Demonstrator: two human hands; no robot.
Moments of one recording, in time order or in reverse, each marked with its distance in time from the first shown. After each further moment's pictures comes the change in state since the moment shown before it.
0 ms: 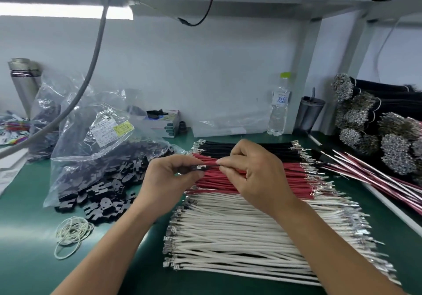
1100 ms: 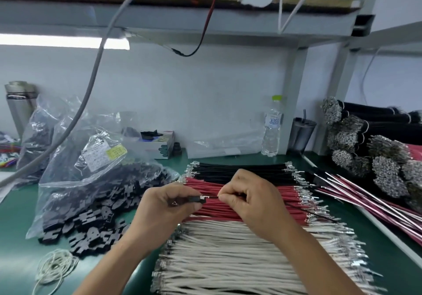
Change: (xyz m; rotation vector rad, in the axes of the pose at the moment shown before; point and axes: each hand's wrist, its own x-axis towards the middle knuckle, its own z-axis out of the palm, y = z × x) left_hand 0.000 -0.007 0.004 -0.101 -0.110 -0.005; right_hand -0.001 0.010 -0.012 0.199 -0.188 0.228
